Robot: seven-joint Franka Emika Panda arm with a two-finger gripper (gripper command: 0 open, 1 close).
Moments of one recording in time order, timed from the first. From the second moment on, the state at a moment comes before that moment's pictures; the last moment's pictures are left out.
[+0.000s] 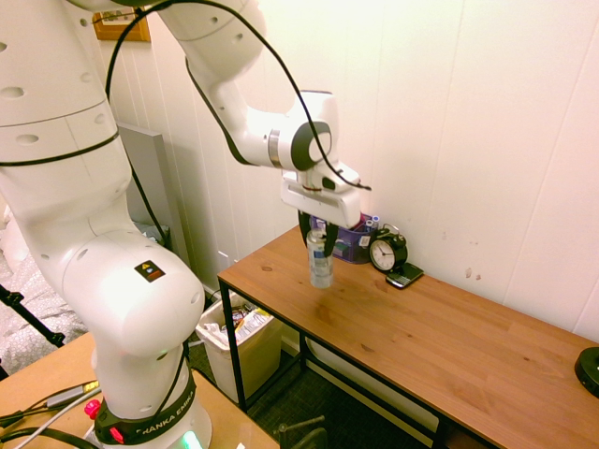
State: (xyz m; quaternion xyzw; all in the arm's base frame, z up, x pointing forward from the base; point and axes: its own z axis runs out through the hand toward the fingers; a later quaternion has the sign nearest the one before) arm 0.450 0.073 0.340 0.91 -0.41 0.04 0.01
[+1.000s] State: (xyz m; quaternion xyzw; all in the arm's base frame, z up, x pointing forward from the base) arm 0.527 0.426 0.345 0.96 -0.26 0.03 0.05
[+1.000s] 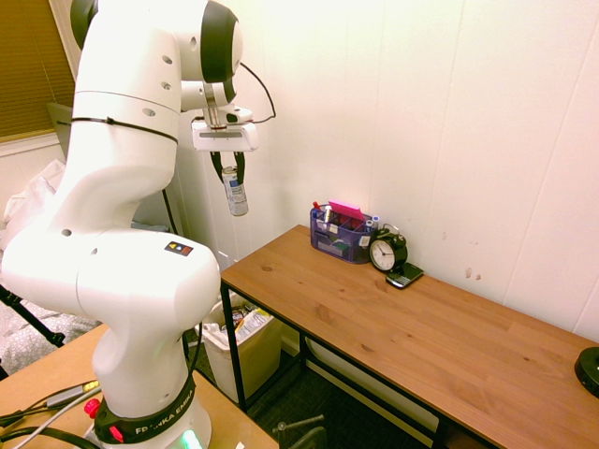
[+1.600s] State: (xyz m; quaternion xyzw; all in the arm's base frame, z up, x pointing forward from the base) arm 0.541 0.409 0.349 0.96 -0.29 0.02 0.03
